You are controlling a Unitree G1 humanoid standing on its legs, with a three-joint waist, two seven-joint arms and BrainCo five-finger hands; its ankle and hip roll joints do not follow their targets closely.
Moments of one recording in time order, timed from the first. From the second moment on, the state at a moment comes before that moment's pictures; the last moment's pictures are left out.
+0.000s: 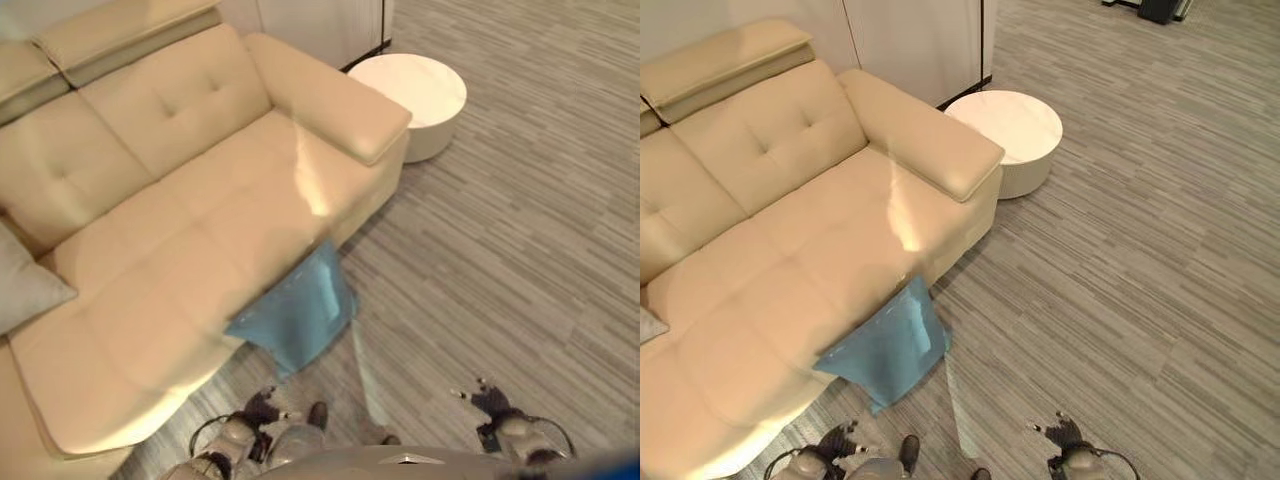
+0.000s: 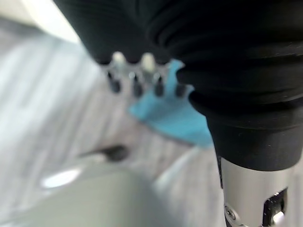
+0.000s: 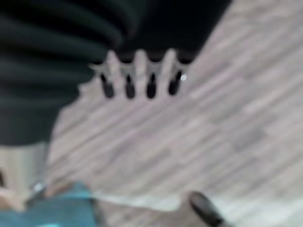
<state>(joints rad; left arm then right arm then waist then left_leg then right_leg) -0.08 0.24 -0.35 1.29 -0.07 -0.12 0.05 -0.11 -0.25 0.31 1.24 0.09 -0.09 -0.16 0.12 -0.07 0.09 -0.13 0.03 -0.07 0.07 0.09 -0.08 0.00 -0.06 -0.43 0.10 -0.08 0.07</state>
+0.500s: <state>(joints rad) -0.06 0.26 -0.23 1.32 -0.11 -0.11 0.05 -0.07 -0.27 0.32 1.25 0.05 -0.07 -0.15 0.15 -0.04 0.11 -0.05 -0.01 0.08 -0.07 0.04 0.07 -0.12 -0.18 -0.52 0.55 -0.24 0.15</state>
